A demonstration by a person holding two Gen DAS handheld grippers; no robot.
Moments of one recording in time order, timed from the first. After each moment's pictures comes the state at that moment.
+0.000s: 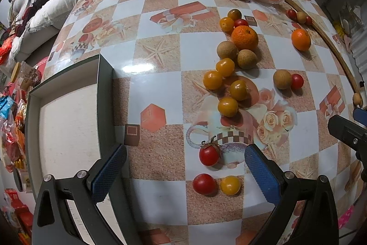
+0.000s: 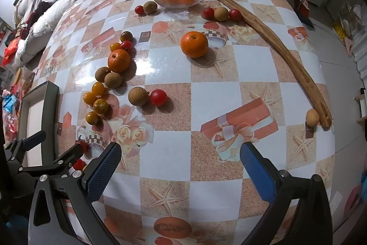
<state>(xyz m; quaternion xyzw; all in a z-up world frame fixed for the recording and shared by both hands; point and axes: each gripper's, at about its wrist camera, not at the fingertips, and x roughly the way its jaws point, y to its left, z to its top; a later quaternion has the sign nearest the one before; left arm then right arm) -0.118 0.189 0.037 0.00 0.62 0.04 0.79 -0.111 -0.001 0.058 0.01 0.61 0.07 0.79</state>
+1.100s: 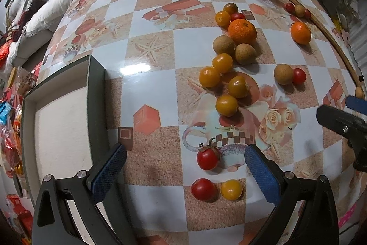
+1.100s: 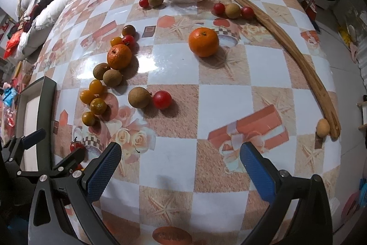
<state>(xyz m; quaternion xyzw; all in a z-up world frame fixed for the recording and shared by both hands) -0.114 0.182 0.023 0.01 0.62 0.03 0.79 -0.096 0.010 0.043 0.00 0.62 0.09 0.78</state>
